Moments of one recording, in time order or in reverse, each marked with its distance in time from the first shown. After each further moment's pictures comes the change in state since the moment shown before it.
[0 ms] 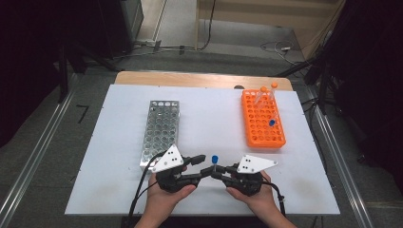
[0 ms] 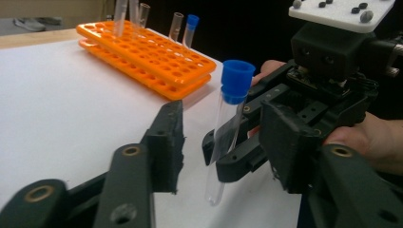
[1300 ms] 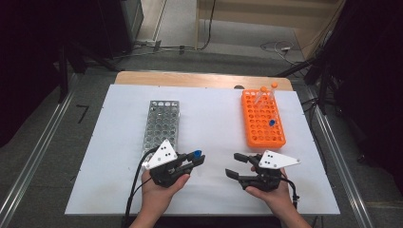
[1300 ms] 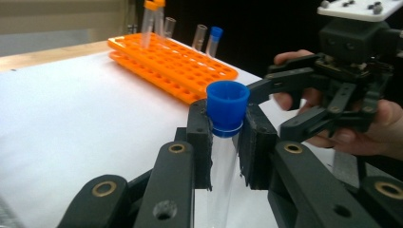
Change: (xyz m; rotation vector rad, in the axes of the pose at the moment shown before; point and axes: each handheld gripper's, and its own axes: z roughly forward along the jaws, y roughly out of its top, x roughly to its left) left arm 0.014 0.010 -0.014 -0.038 0.093 0.019; right arm -0.028 -0.009 -0.042 -0.063 -0.080 0.051
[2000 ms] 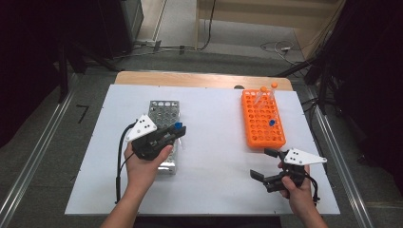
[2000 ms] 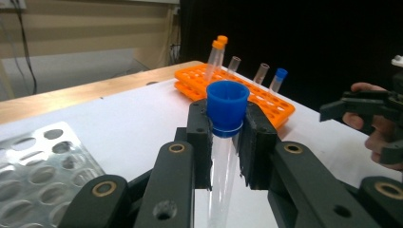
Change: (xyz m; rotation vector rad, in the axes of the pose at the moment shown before) left arm 0.055 0.038 -0.018 -0.060 0.145 -0.008; right arm -0.038 -0.014 -0.047 0.014 -0.095 0.052
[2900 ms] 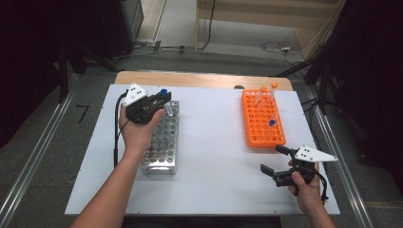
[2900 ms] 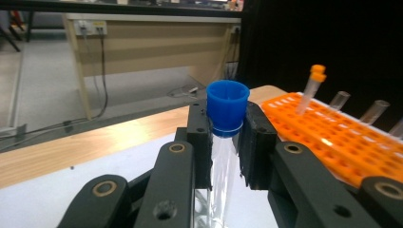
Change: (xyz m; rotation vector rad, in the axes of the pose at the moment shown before) left arm 0.083 0.025 0.039 -0.062 0.211 0.007; right arm -0.025 -0.008 -0.015 -0.013 -0.076 0.041
